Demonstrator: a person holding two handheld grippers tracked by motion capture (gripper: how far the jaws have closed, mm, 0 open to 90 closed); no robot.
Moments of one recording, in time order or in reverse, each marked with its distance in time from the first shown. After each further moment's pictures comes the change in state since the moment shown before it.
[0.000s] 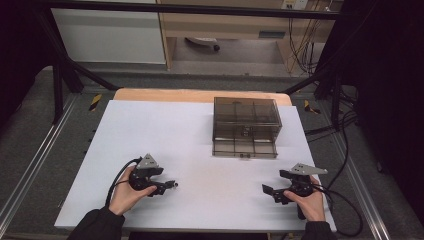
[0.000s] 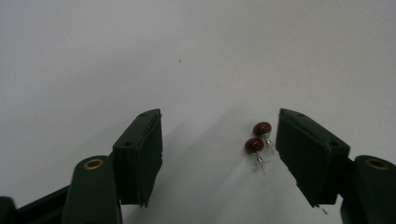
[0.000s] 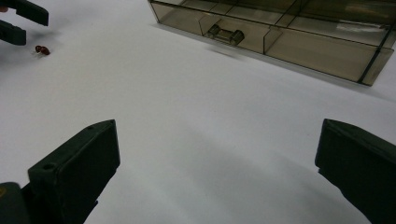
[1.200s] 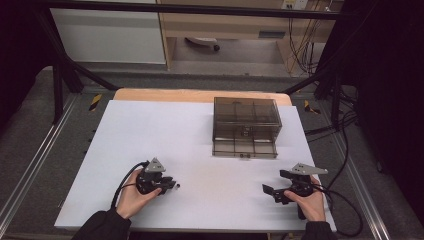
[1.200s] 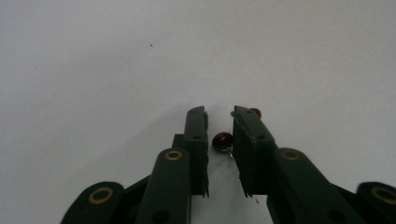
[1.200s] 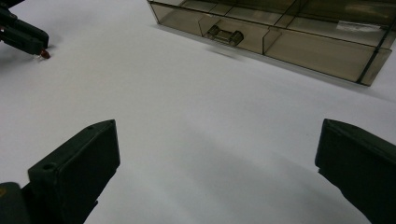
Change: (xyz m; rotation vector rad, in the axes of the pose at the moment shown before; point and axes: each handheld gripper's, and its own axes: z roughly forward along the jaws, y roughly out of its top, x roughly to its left) left arm -0.014 0.001 0.010 0.066 -0.008 0.019; right arm 0.000 0.000 -0.001 -0.002 0.003 0.006
